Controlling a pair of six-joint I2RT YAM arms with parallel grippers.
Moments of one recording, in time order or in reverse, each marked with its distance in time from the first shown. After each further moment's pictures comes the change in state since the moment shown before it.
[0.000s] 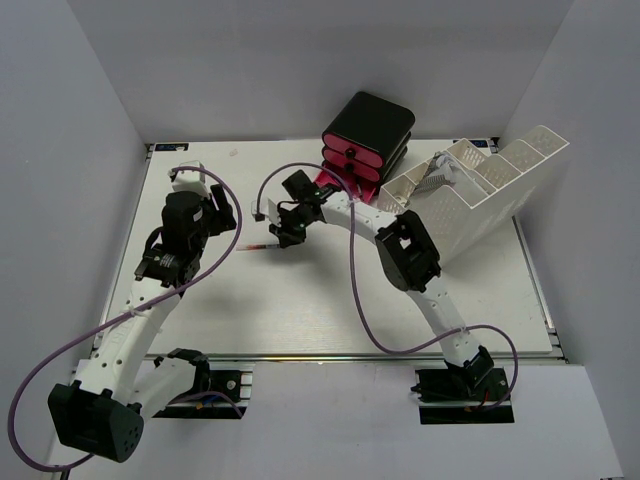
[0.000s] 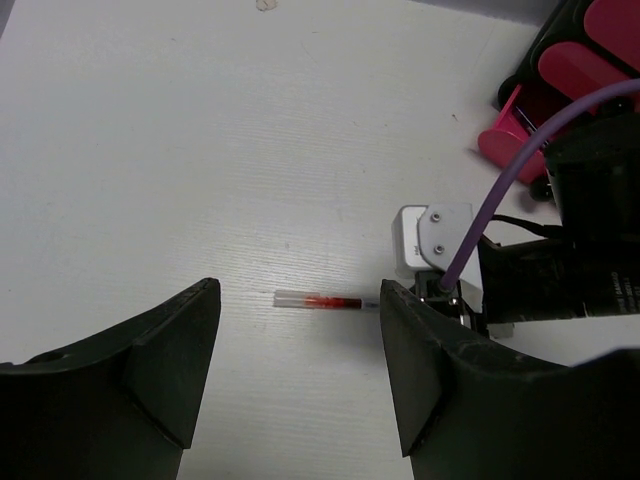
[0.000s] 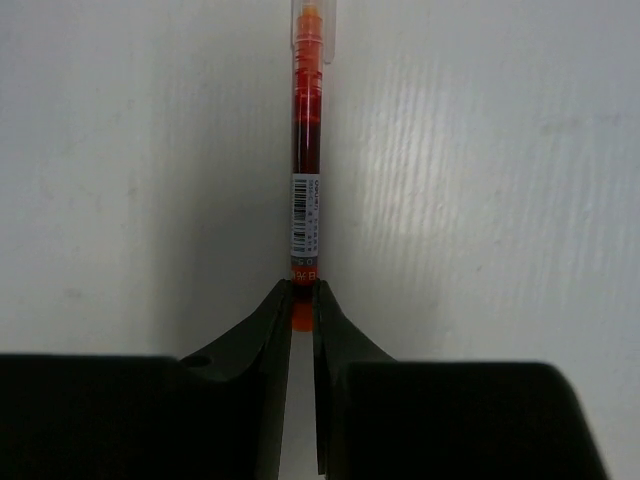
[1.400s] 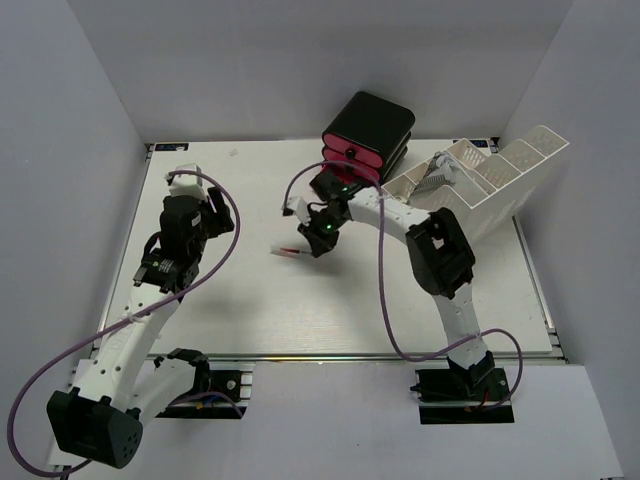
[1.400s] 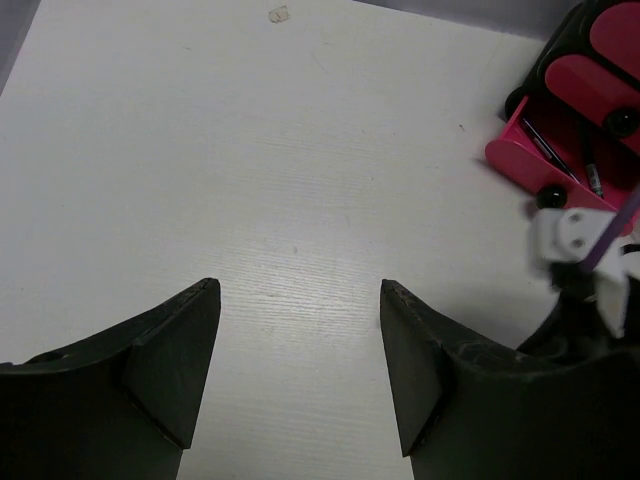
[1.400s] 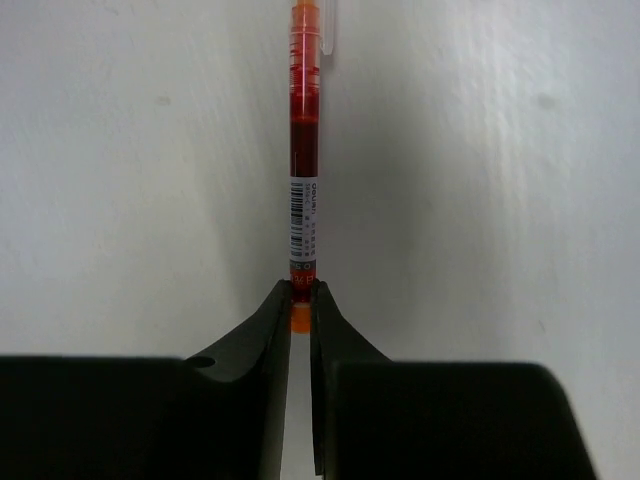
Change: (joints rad) left arm 0.000 -0.034 -0.029 0.016 -0.024 0.003; right arm -0.055 -0.270 -0.338 -0.104 0.091 0.224
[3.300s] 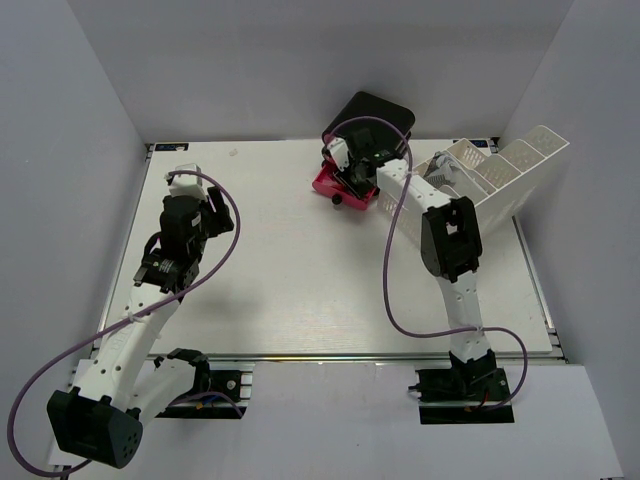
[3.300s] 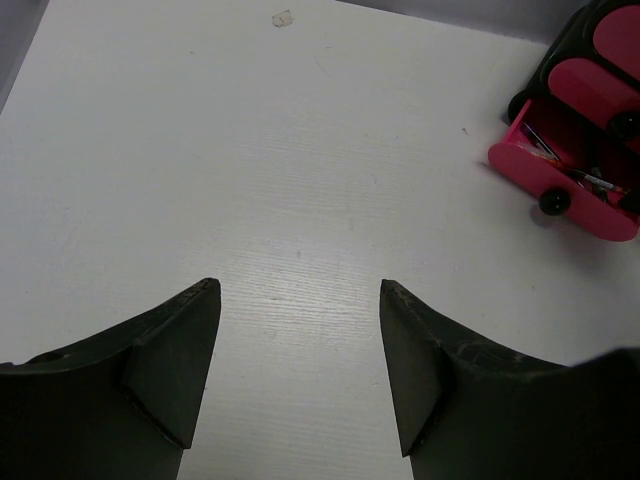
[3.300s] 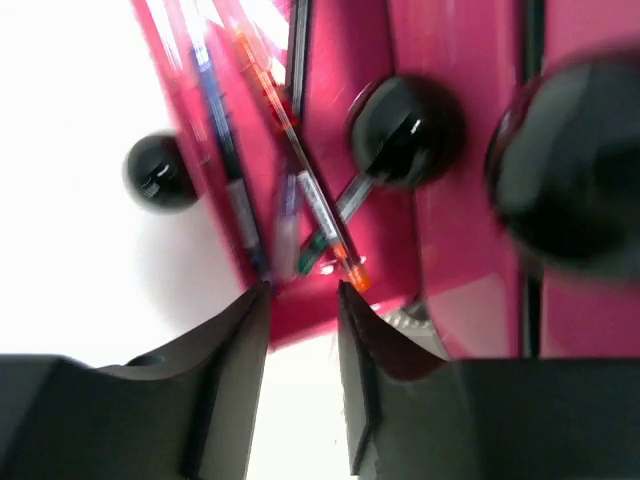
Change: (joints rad) left arm 0.000 0.000 -0.005 0.014 -0.011 0.007; right arm -0.238 0.095 0.279 0.071 0.536 0.103
